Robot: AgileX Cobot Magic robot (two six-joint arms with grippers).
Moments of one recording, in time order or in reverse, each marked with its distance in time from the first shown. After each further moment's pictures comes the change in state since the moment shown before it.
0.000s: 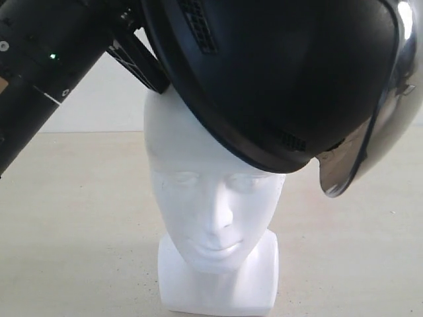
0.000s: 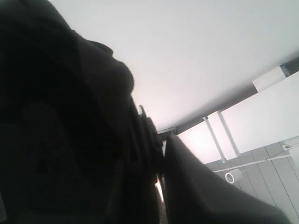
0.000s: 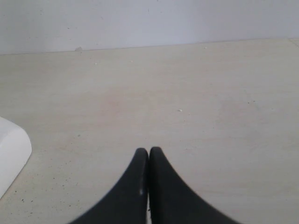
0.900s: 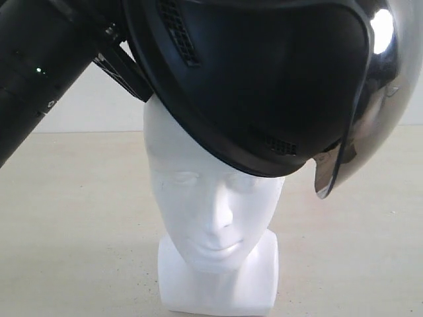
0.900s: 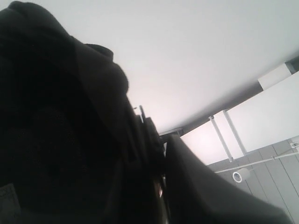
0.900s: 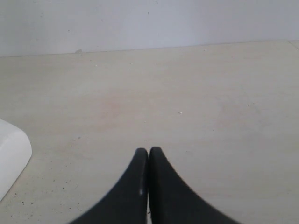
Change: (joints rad) left arm 0.052 -0.012 0.040 0.038 -0.017 -0.004; right arm 0.000 0.000 0.000 0.000 -0.006 0.000
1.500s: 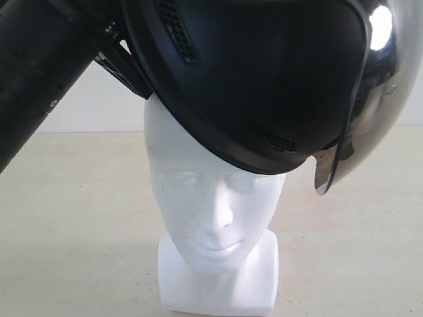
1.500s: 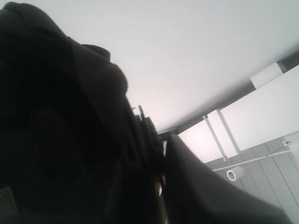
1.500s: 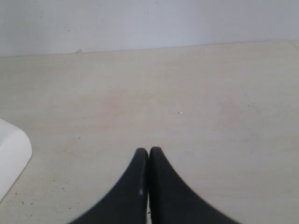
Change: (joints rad) left arm 0.005 0.022 0.000 0.002 -0.046 -0.002; right arm 0.000 0.000 0.000 0.000 0.000 0.000
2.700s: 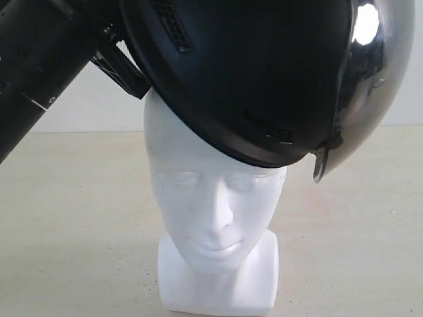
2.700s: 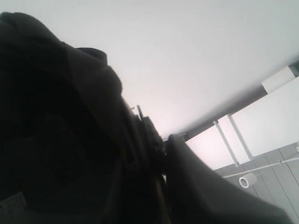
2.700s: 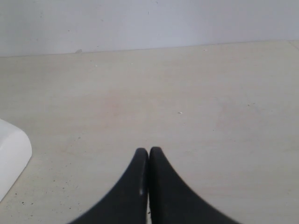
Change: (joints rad) left arm 0.036 0.004 -0.004 0.015 0.053 0.000; right arm 0.000 0.000 0.000 0.000 0.000 0.000
